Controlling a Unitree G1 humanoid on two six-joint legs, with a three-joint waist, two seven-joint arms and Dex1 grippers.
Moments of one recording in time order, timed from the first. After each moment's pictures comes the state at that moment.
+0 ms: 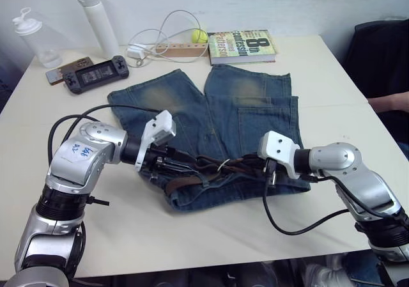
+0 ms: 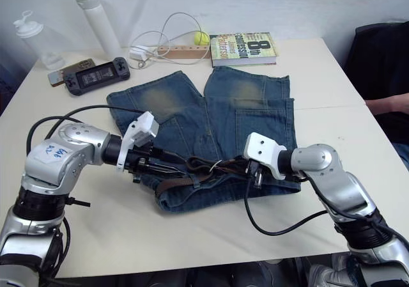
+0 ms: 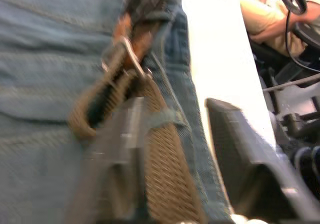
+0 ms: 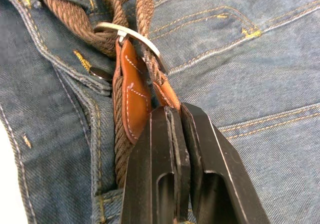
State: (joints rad) left arm -0.60 0.70 -0.12 -0.30 -0.38 0.98 -1.20; right arm -0.44 -0.79 0.19 -0.32 0.18 0.50 0.98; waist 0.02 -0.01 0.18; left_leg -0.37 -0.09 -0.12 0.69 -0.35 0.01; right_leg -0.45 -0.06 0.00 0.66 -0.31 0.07
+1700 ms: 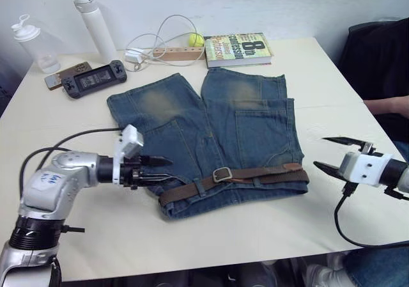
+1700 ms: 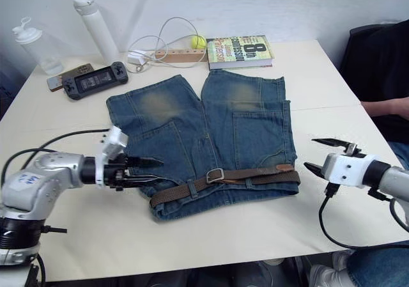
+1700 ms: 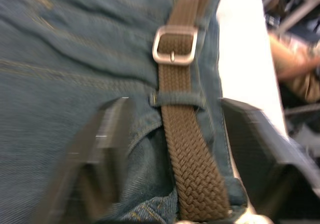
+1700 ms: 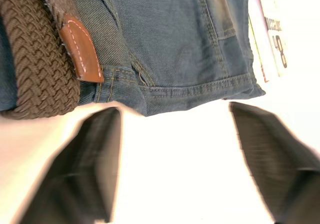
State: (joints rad) left arm -0.35 0.80 0.16 -0.22 -0.65 0.88 -1.09; right arm -0.07 -1.04 -0.22 0.17 0.12 -0.46 0.90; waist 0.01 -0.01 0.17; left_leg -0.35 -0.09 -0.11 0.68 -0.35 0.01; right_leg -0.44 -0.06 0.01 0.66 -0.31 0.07
